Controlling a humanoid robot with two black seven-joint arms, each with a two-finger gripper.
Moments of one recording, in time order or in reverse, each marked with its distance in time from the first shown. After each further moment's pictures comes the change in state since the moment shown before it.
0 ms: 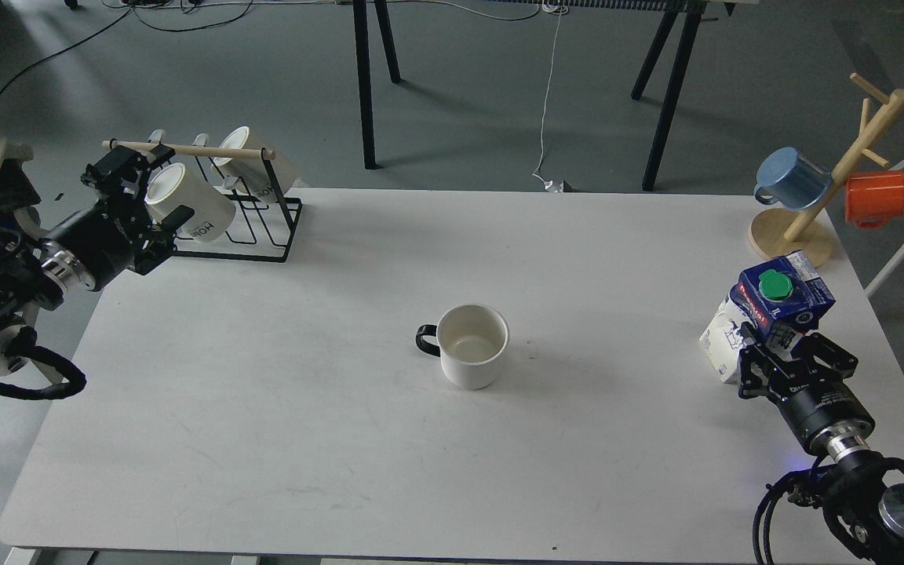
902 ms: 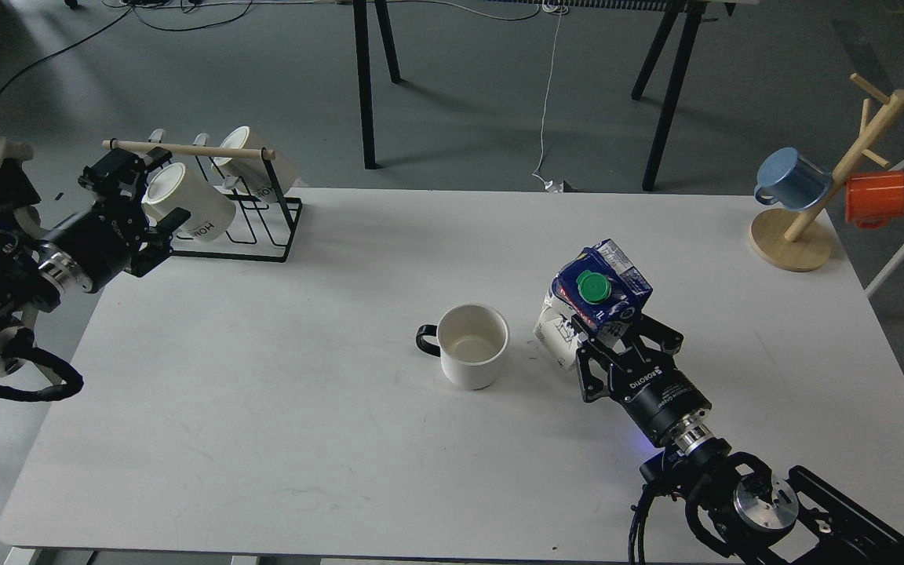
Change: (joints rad) left arm 0.000 -0.001 0.004 0.014 0.002 0.000 0.000; right arm 0.033 0.238 -0.108 0.155 -0.254 0.000 0.000
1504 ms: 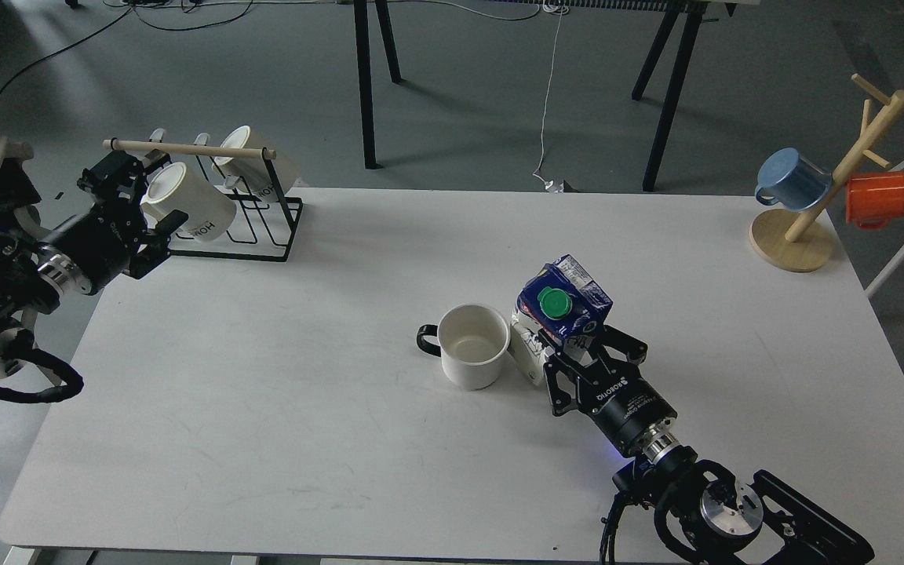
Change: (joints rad) left arm 0.000 -0.008 0.000 0.021 0.000 0.000 0.000; right arm 0.007 0.079 -0.010 -0.047 -0.072 0.000 -0.001
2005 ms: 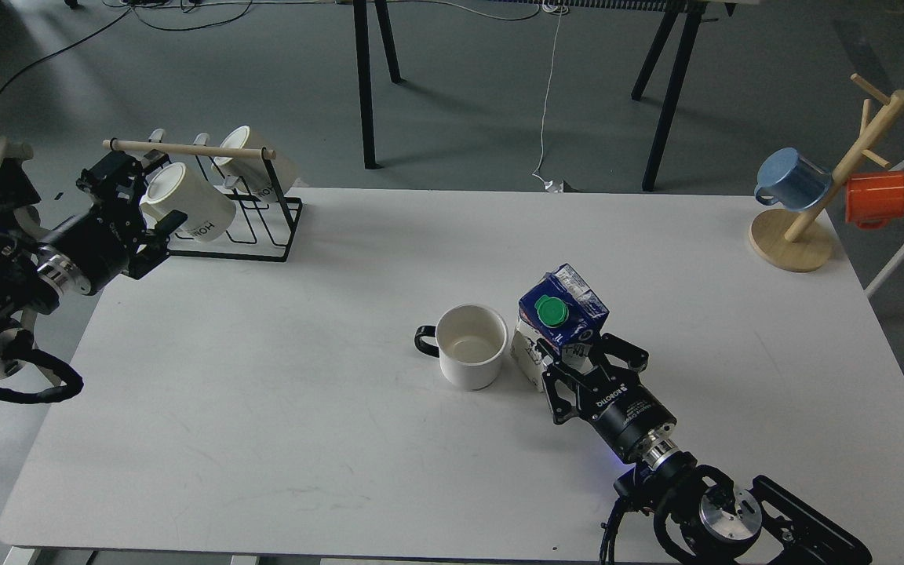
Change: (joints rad) left arm 0.001 -0.001 -0.002 0.002 0.000 0.000 0.000; right arm -0.008 0.005 -0.001 -0.028 -0.004 0.000 -0.001
